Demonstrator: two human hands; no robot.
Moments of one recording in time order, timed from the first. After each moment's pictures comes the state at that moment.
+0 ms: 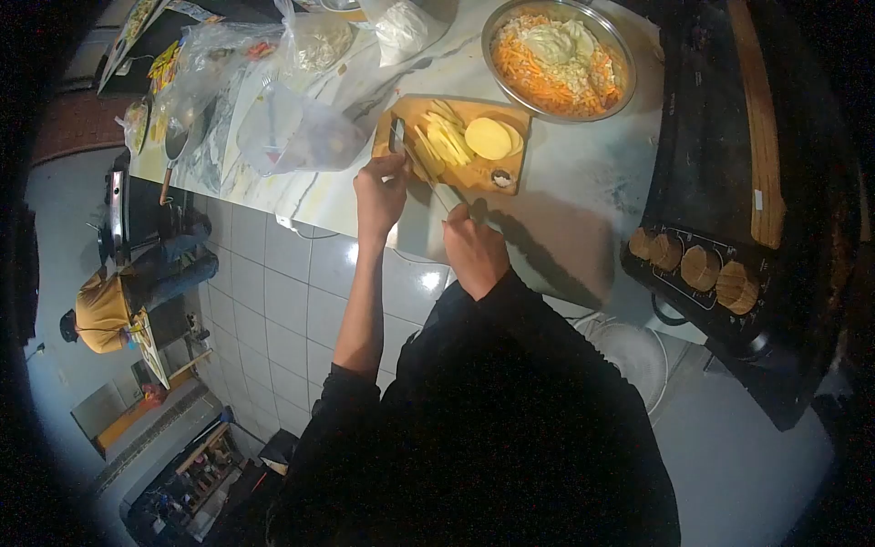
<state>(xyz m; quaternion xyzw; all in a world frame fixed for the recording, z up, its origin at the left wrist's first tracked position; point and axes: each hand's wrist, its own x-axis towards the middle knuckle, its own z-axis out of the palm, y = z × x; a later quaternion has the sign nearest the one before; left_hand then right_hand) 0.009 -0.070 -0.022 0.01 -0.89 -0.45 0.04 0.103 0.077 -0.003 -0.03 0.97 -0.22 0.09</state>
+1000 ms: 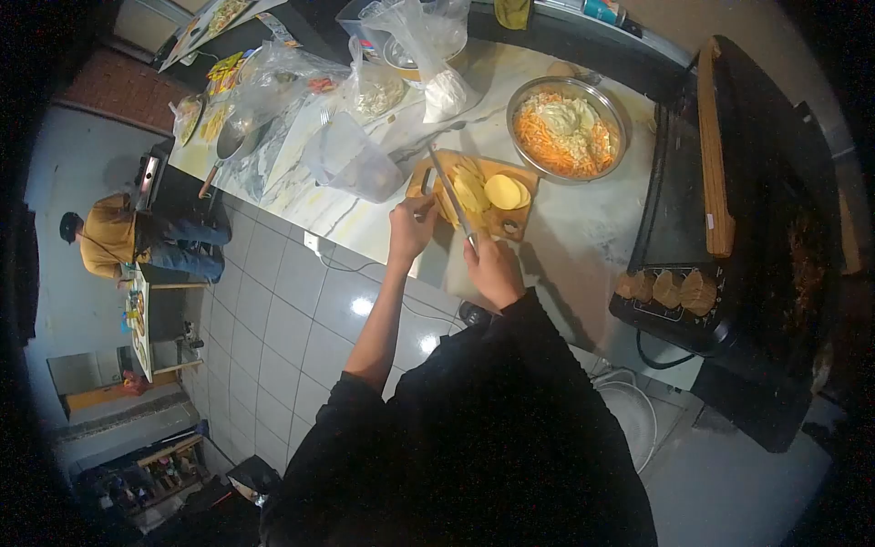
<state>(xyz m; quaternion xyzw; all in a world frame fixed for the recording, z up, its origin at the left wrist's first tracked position) 0.012 -0.073 -0.025 -0.01 -0.88 -0.47 0.04 0.086 0.101 -0.012 -0.03 0.91 -0.42 -0.01</state>
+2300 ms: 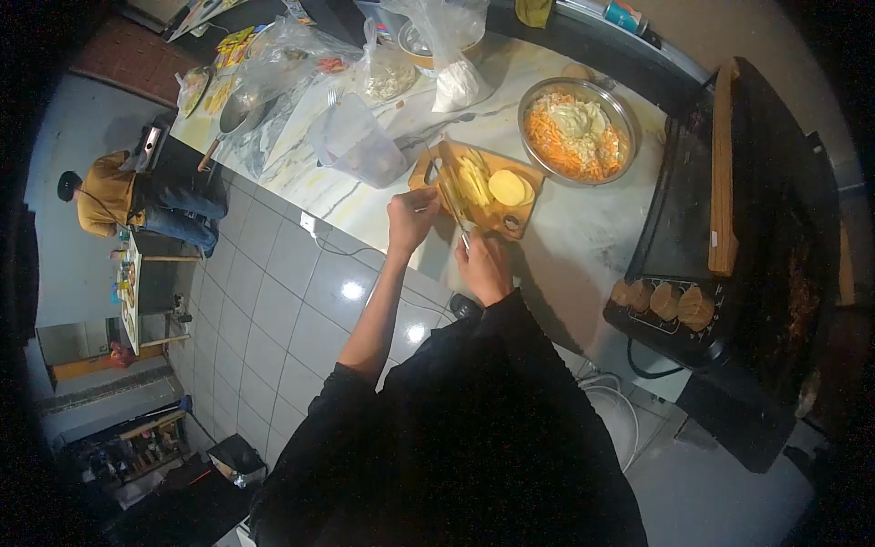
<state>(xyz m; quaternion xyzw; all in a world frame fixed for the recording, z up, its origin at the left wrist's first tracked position) 0.019 -0.069 -0.031 0.07 -0.84 -0.53 0.07 0.087 0.090 -0.026 -0.04 0.91 -0.41 0.01</state>
